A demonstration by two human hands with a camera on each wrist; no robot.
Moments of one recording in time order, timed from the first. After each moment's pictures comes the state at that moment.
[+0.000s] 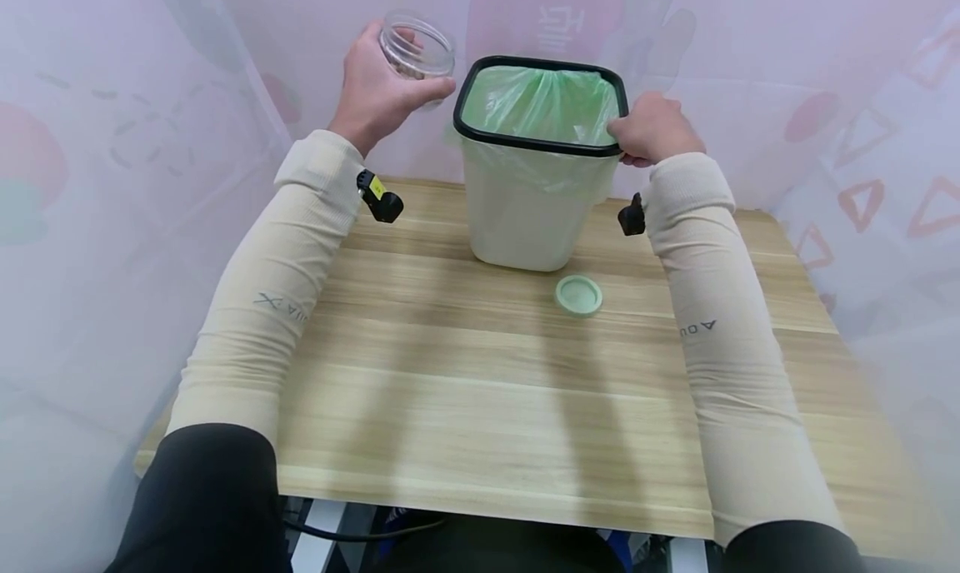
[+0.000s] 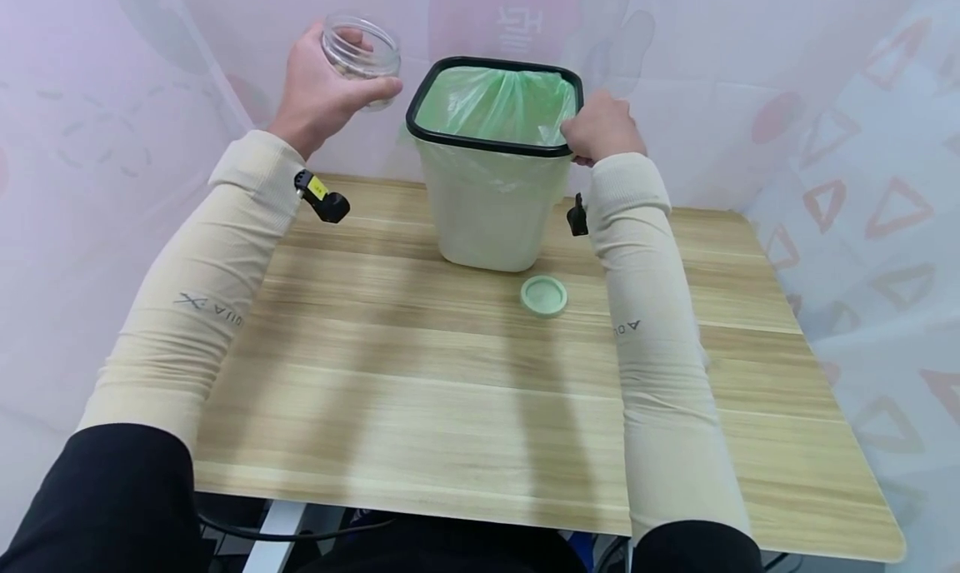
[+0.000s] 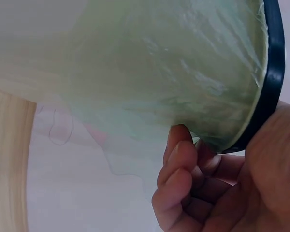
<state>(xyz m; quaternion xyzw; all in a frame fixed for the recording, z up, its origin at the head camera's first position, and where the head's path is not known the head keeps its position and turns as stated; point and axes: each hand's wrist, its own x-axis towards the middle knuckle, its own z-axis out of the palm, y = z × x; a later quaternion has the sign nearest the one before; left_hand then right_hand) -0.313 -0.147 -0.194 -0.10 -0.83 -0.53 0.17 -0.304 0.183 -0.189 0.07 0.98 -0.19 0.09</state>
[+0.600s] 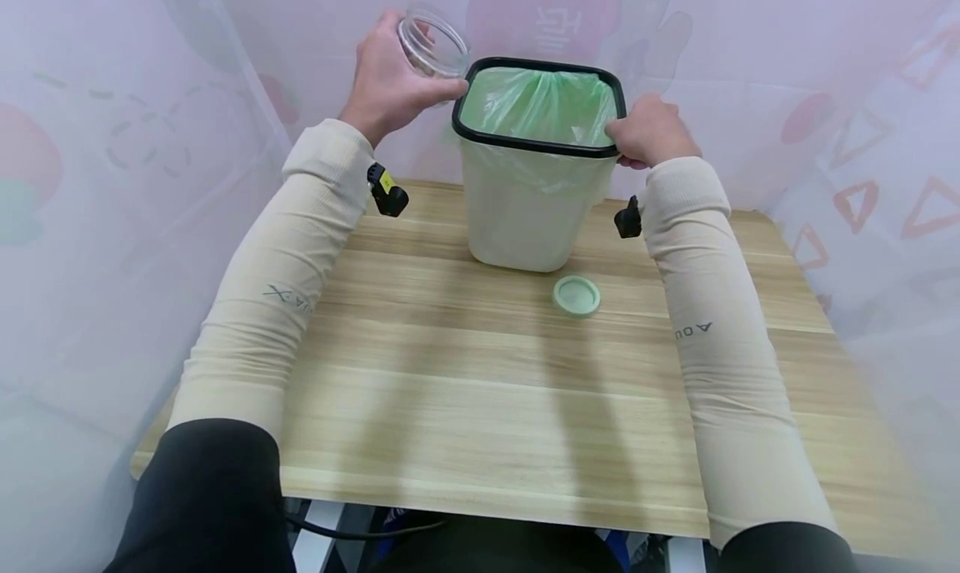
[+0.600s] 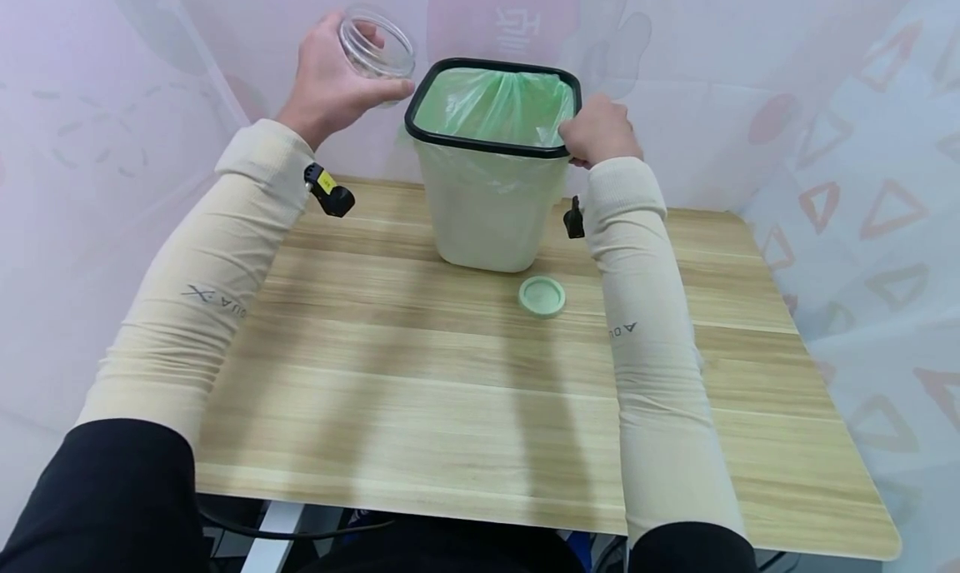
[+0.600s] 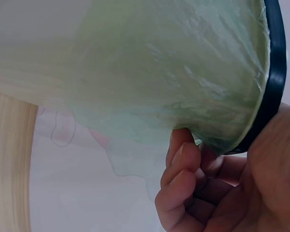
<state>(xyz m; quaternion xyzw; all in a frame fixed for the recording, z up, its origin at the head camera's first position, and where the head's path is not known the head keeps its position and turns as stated) -0.319 -0.133 -0.187 -0.11 -0.87 -0.45 0.18 -0.307 0.184 -0.196 0.08 0.97 -0.22 0.07</state>
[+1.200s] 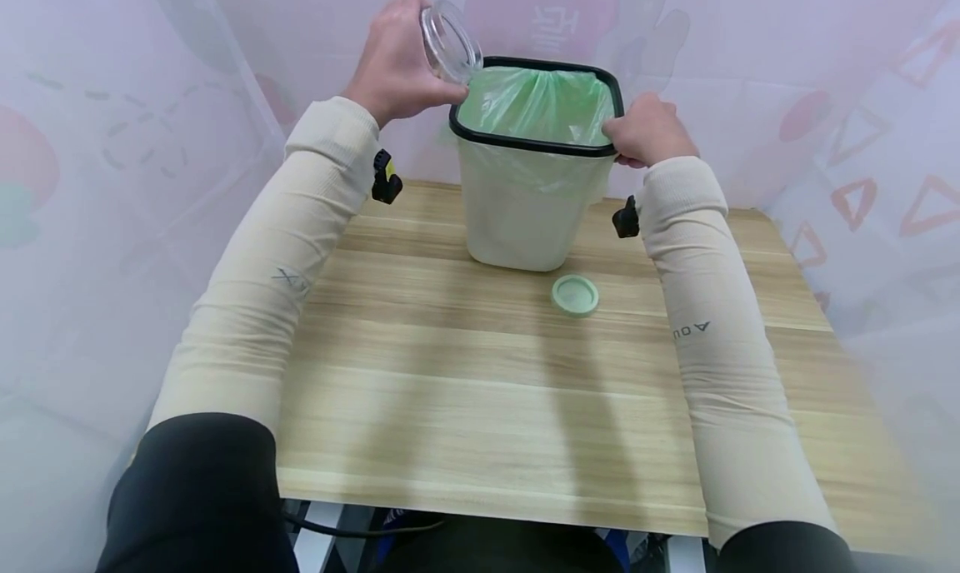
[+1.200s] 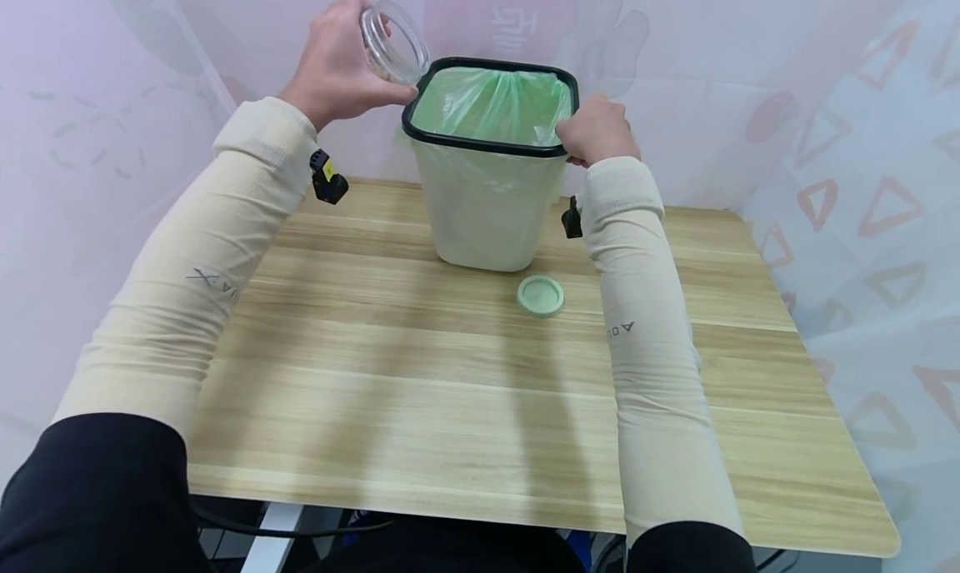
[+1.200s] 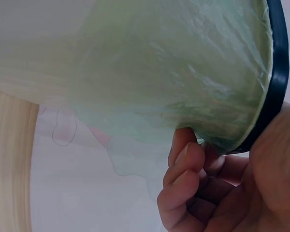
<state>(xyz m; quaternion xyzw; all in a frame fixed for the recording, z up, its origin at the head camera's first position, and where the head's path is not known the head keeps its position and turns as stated) -0.327 -0.126 -0.171 -0.17 -0.93 -0.26 0.19 -0.306 0.183 -0.195 0.08 0.97 -0.22 0.07</state>
